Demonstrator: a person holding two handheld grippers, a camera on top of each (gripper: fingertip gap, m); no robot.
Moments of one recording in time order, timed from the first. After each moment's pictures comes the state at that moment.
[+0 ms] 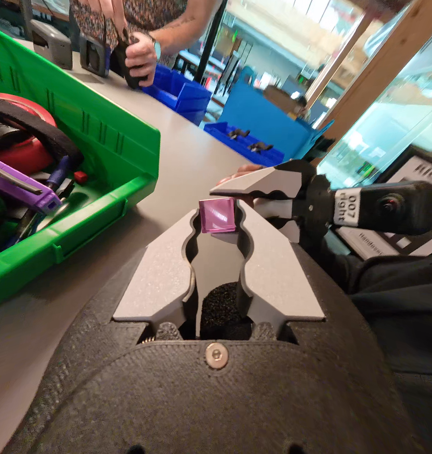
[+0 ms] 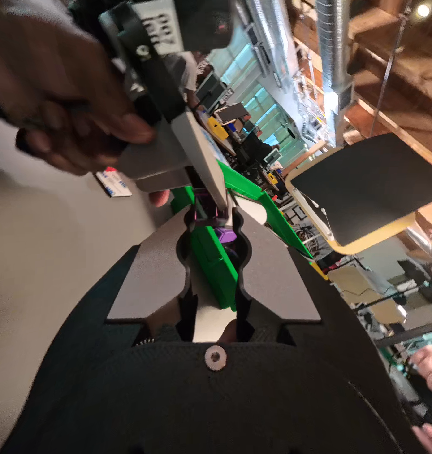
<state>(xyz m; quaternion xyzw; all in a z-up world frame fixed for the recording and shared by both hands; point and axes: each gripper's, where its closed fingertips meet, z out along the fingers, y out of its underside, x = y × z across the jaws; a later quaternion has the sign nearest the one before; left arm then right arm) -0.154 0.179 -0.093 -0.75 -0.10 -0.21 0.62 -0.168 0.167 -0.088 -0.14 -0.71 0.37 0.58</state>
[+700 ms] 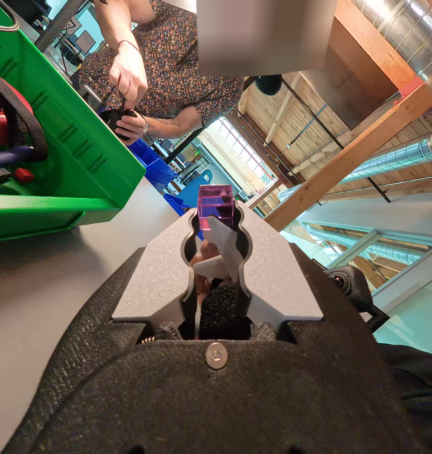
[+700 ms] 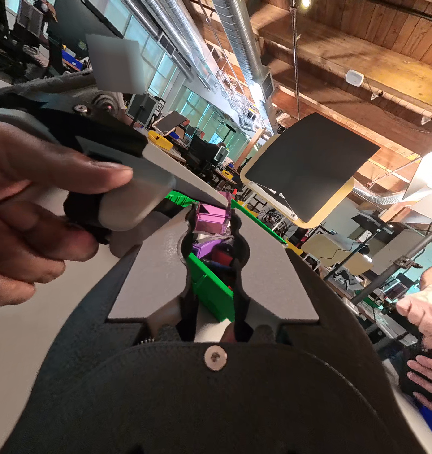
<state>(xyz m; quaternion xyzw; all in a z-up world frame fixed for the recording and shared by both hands) -0.160 0.189 -0.059 -0.56 -0.24 -0.36 0.71 -0.176 0.175 -0.056 -0.25 -0.60 0.41 0.65</state>
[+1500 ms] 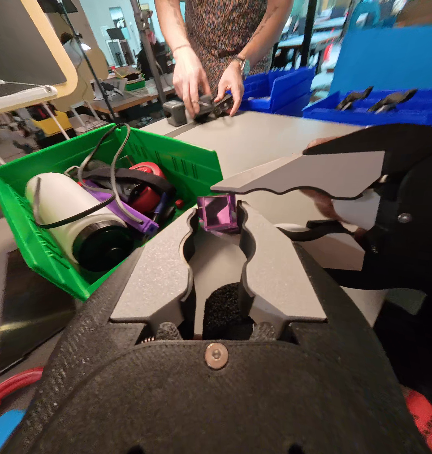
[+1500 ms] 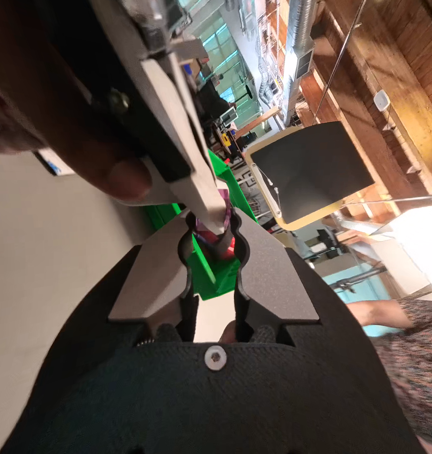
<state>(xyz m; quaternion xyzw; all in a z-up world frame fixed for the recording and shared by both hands) -0.178 0.181 -0.091 -0.78 -0.07 0.13 0.61 -0.183 0.171 -0.083 -0.17 -0.69 0.22 0.67</state>
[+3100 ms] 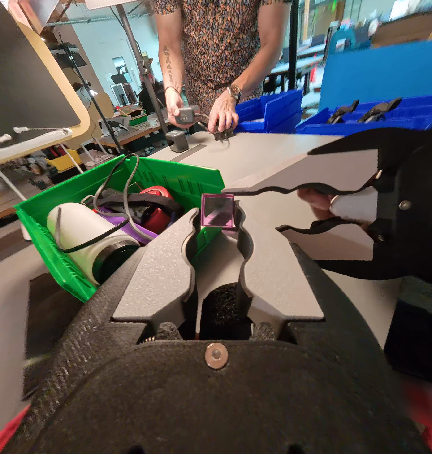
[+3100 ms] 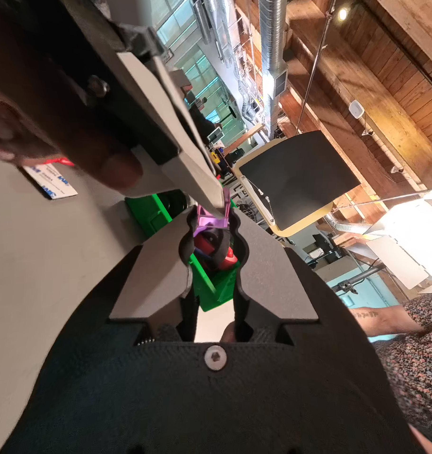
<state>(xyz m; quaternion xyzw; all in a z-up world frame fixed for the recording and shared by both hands) -0.181 0.175 -0.075 -0.75 -0.03 0.16 0.64 -0.179 0.169 -0.071 -0.17 -0.65 0.27 0.69</state>
